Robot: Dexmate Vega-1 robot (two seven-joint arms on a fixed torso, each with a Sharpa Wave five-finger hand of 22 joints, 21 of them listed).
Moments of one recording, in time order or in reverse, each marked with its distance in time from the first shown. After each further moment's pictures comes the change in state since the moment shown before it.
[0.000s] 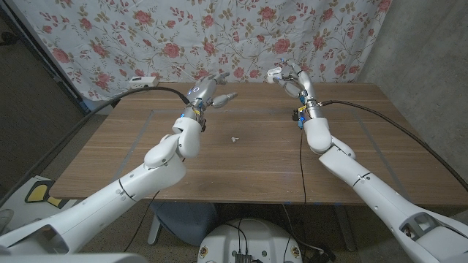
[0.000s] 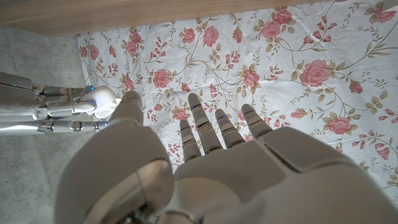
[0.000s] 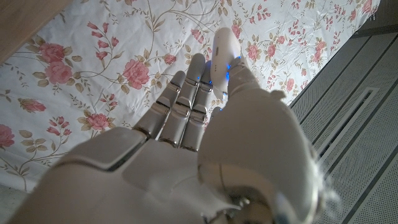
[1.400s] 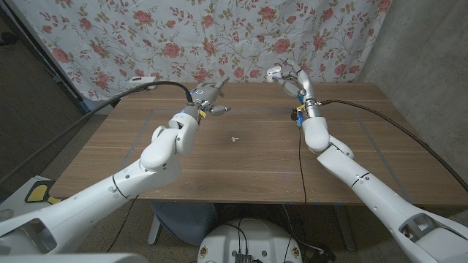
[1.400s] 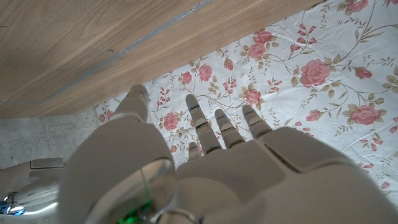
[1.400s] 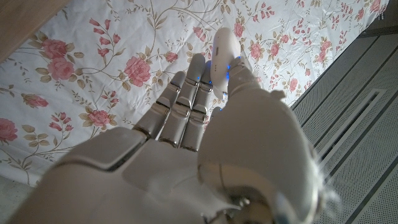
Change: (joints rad) left arm -0.048 0.074 0.040 -0.046 0.293 0.069 -0.416; left_hand 0.083 0.015 0.073 -0.018 0.012 -0.366 0.027 0.000 -0.003 -0.005 -0.030 -0.014 0.060 -0.002 -0.006 -0.005 0.000 -0.014 0.007 0.000 -0.004; right arm -0.002 0.006 -0.005 -0.038 -0.015 -0.059 -0.020; right_hand 0.000 0.000 0.000 0.000 0.000 0.000 0.000 0.000 0.000 0.000 0.000 0.000 0.000 0.000 0.000 0.000 0.005 -0.003 0.003 0.000 0.000
